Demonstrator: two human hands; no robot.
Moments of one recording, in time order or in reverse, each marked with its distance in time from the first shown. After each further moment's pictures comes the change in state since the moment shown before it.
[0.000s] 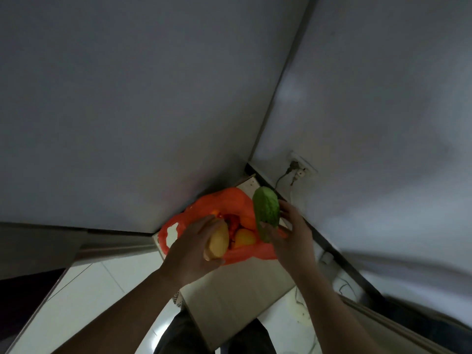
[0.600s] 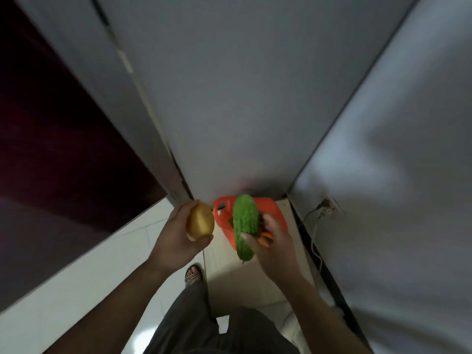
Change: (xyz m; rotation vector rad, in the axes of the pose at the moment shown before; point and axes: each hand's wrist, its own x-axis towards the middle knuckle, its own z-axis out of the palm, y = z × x) left_hand -0.155 0.106 -0.090 -0.236 0.565 -0.412; right_hand -0.100 -0.086 -0.010 0.086 -0.440 -0.277
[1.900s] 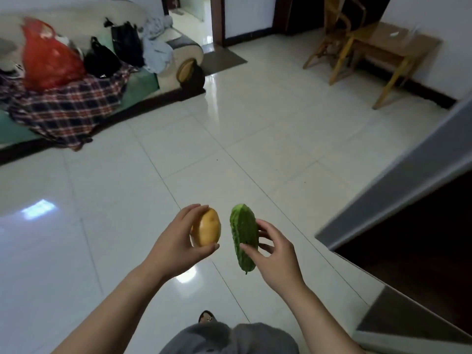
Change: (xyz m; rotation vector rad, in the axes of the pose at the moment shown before) left_hand -0.539 -0.239 -0.287 0.004 0.939 -0.745; right_hand -0.301 -0.172 0.509 -0.164 -1.272 -0.462
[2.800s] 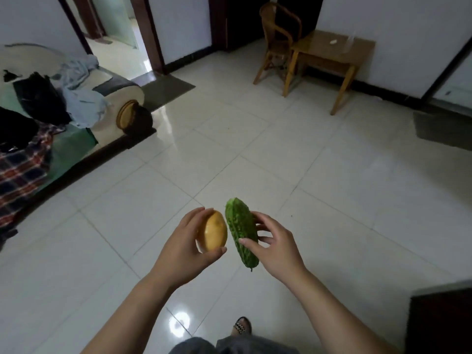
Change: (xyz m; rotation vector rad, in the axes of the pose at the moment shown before) left_hand 0.415 -0.016 -0.040 0.008 -0.154 0.222; right_hand 0.381 -0.050 -0.052 -0.051 0.218 -0.036
